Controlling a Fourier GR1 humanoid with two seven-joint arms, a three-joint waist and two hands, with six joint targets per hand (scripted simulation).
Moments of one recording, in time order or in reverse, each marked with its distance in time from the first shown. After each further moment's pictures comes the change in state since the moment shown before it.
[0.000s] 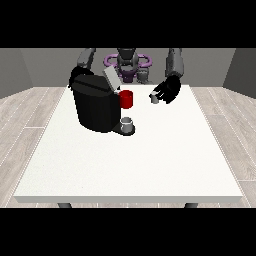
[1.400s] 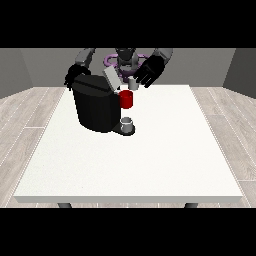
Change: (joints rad) left arm -0.336 0.089 0.104 -0.024 0.005 -0.149 0.149; right arm -0.104 0.006 0.060 -0.031 0.009 -0.006 0.022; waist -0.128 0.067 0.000
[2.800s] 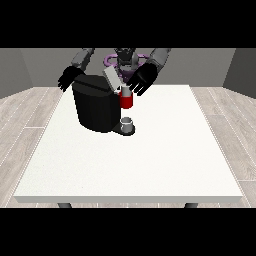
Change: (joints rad) left arm -0.044 -0.015 0.005 0.032 -0.043 0.000 -0.016; right arm -0.007 -0.022 -0.051 -0.024 -0.016 -0.011 -0.016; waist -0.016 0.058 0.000
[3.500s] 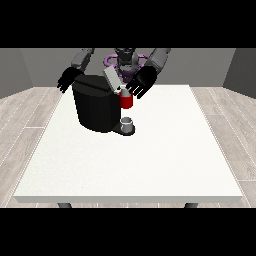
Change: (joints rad) left arm -0.005 -0.006 0.008 0.012 -0.010 -0.013 0.010; right arm 0.001 -0.003 -0.012 0.008 -0.015 0.005 -0.018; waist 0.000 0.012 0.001
